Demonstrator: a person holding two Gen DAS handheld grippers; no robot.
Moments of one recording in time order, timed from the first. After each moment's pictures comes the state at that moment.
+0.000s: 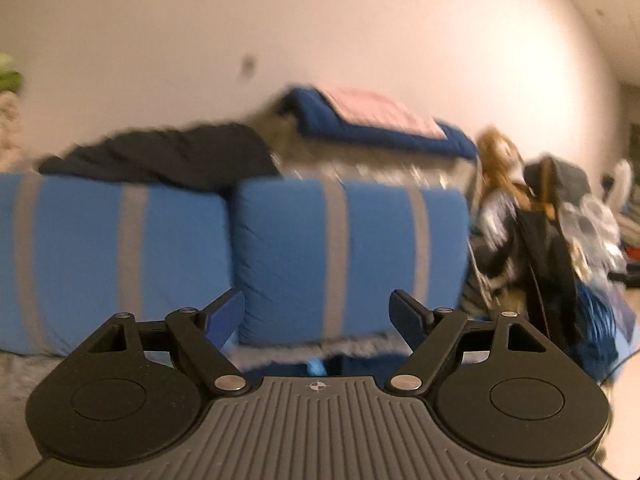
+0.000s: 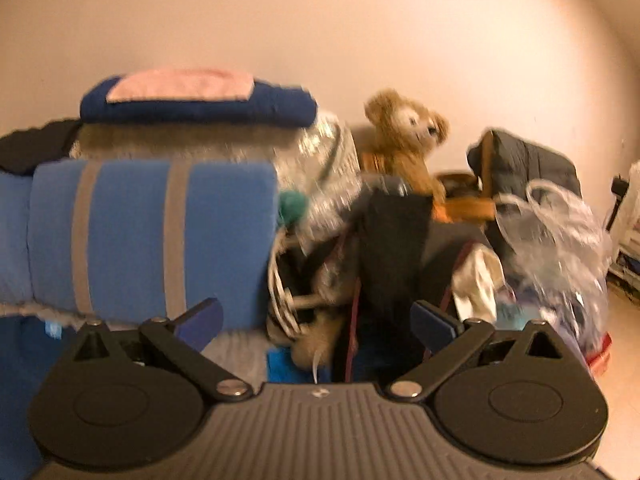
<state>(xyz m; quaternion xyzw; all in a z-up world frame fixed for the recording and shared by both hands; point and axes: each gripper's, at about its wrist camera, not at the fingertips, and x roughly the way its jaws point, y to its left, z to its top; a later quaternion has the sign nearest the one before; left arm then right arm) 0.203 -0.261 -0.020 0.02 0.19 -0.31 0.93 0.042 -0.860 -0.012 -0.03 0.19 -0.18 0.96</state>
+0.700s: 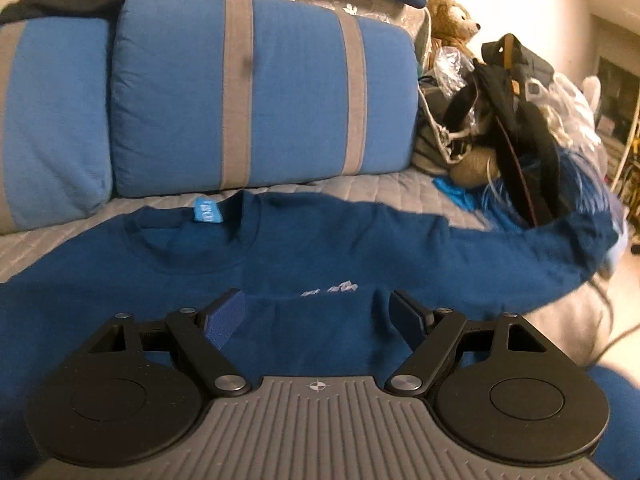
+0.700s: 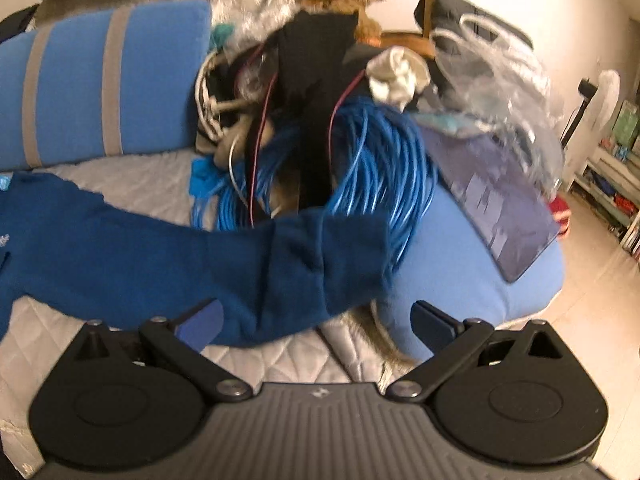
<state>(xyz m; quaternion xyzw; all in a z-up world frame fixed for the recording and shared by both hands) 0.186 -0.332 -0.195 0.07 0.29 -0.36 0.88 -0.064 -0.917 -0.159 0.00 0.35 -0.23 0.91</state>
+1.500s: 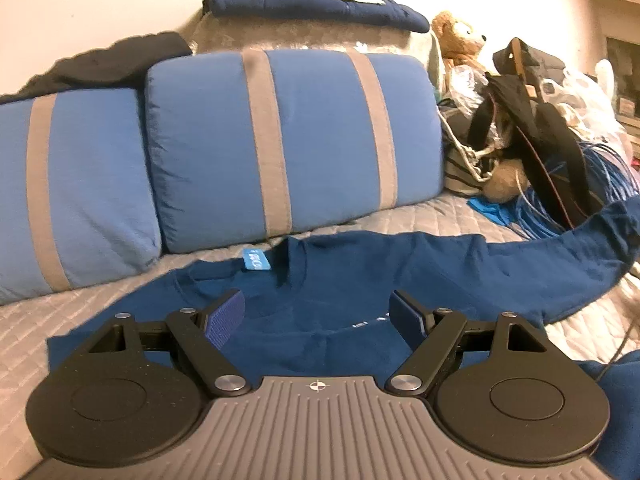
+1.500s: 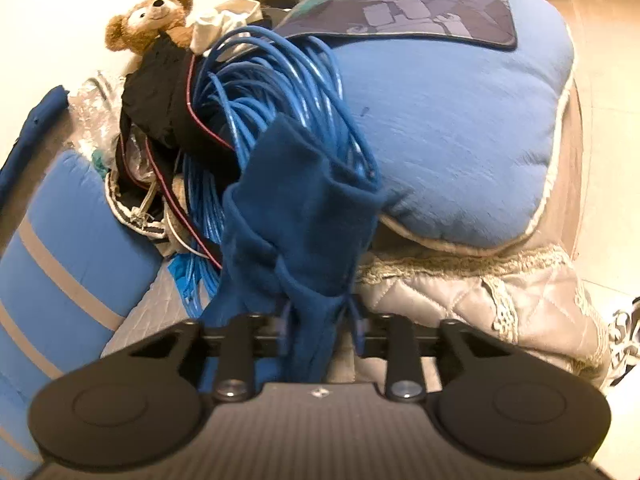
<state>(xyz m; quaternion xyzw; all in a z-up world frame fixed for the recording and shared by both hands) 0.169 -0.339 -0.177 0.12 0.20 -0.31 0.92 -0.058 -0.993 -0.256 0.40 0.21 -0.27 0.85</state>
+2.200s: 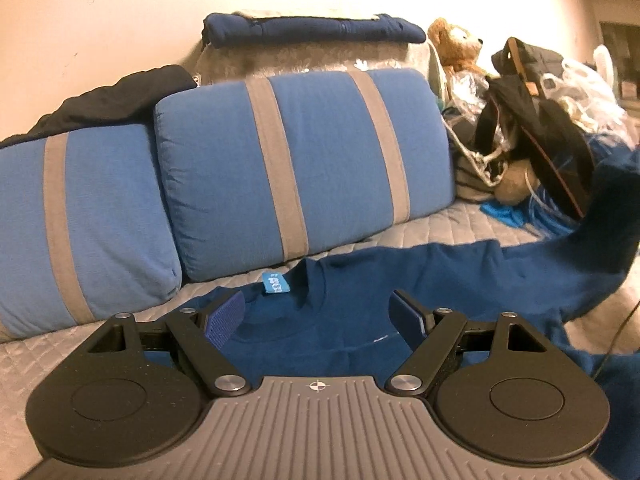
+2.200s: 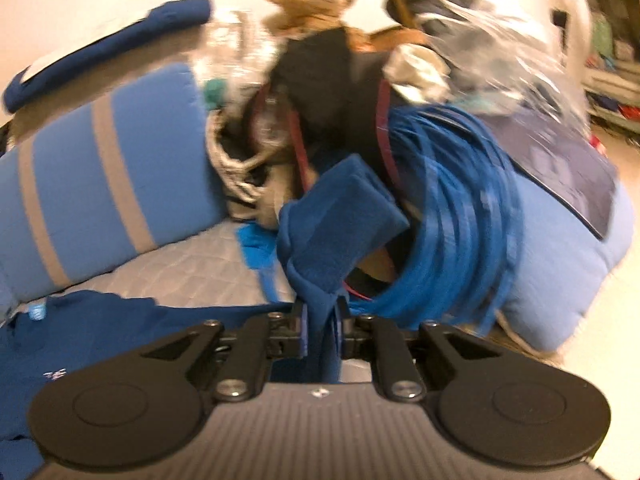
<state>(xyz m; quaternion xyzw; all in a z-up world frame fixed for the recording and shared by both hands) 0.163 -0.335 -0.173 0.14 0.17 -0.31 0.93 0.004 -0.871 -0.161 0.16 0.26 -0.23 0.92</state>
